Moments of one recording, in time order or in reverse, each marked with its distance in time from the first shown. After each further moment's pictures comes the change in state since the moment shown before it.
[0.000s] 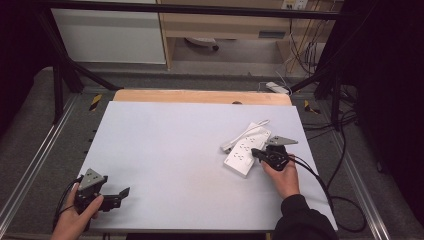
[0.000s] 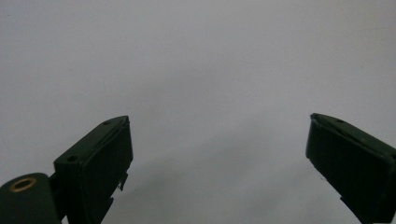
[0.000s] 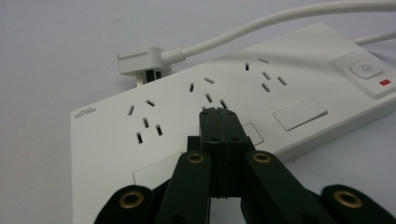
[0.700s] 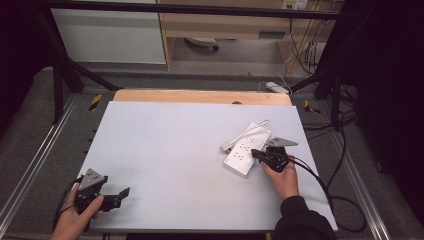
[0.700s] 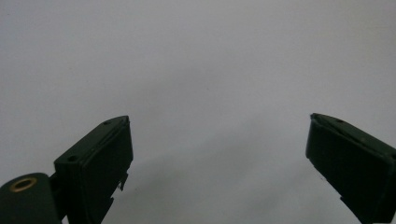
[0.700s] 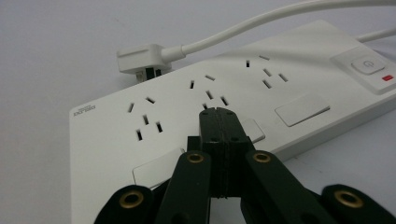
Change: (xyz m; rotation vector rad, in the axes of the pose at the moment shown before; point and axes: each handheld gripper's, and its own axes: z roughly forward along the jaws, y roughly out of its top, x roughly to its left) left arm 0.000 0.000 0.000 0.002 0.001 -0.002; right arm 0.000 -0.005 0.001 -0.016 0.003 0.010
